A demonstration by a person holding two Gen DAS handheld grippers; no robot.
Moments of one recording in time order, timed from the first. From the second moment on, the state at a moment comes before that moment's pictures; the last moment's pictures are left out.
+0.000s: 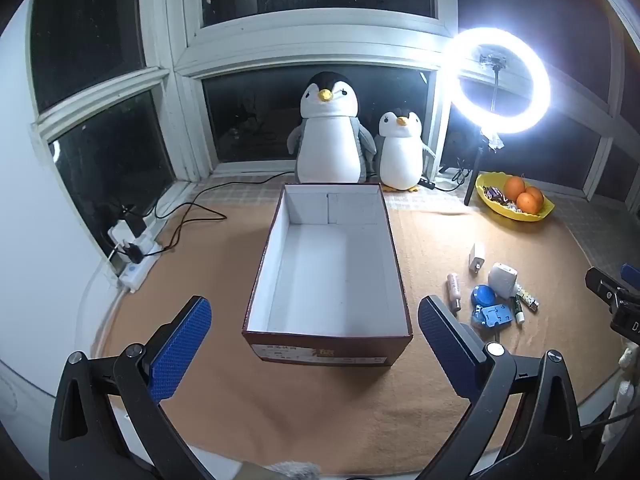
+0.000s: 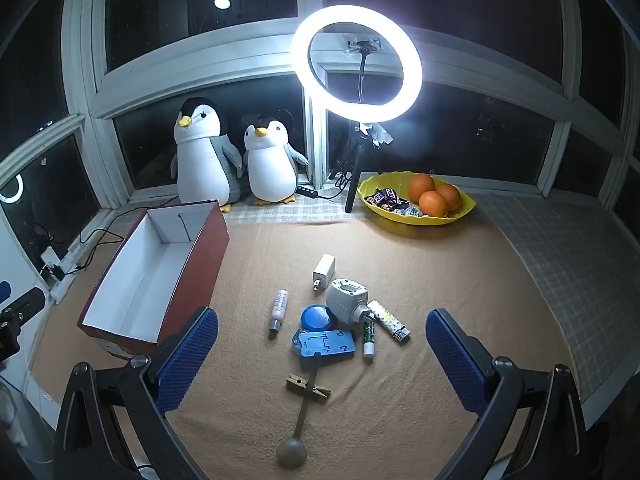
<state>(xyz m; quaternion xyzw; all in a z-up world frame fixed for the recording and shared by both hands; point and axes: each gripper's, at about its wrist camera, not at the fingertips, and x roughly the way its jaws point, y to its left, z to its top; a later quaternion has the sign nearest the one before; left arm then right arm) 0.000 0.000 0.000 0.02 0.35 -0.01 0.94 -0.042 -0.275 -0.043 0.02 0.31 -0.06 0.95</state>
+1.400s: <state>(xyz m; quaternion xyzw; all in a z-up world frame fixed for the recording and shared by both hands) 0.004 0.002 -0.002 0.01 0.35 -0.02 0.94 -0.040 -0.269 -0.048 0.02 0.32 -0.06 0.95</state>
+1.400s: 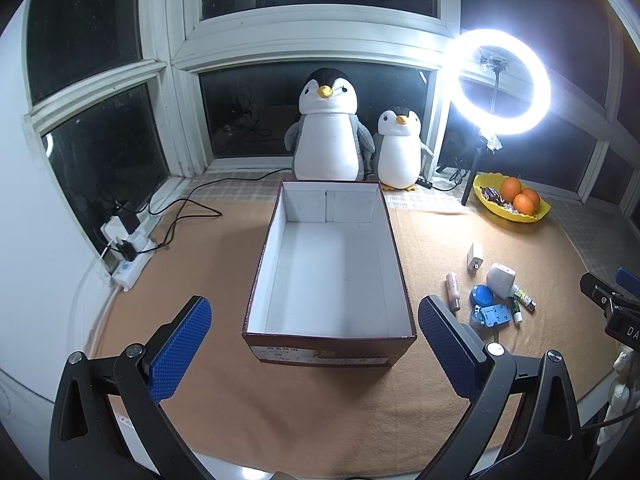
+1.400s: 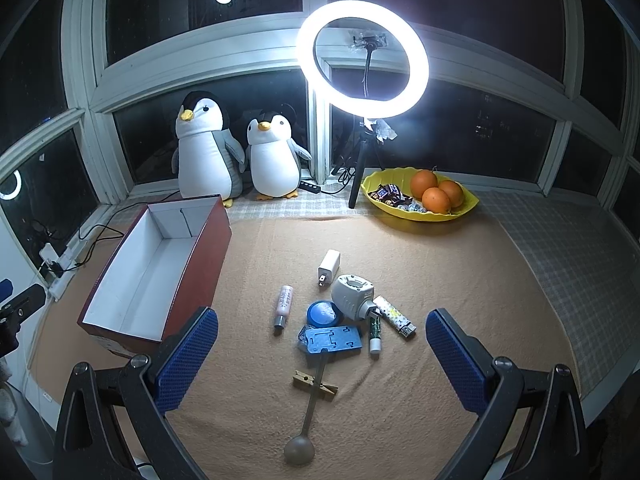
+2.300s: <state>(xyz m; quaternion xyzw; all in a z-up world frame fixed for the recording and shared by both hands) 0.005 0.004 -0.005 0.01 0.36 -0.02 0.93 -0.037 -0.262 -0.054 0.02 0.32 -0.06 0.94</state>
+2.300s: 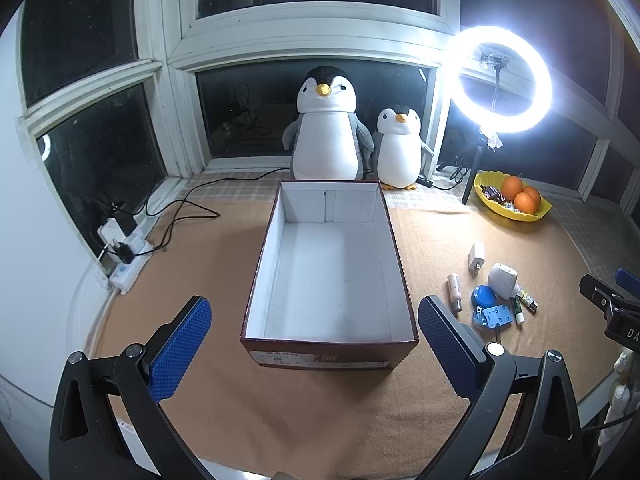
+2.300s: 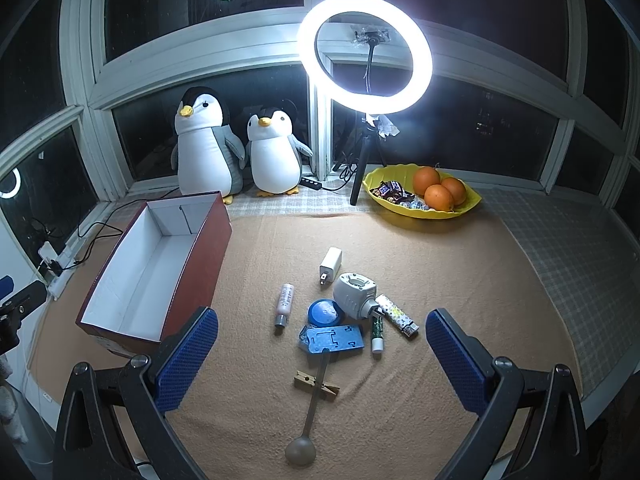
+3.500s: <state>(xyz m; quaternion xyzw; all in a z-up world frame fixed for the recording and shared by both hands) 0.023 0.020 -0.017 0.00 0.37 0.00 0.93 -0.033 -0.268 -0.060 0.03 0.33 -0.07 0.94</state>
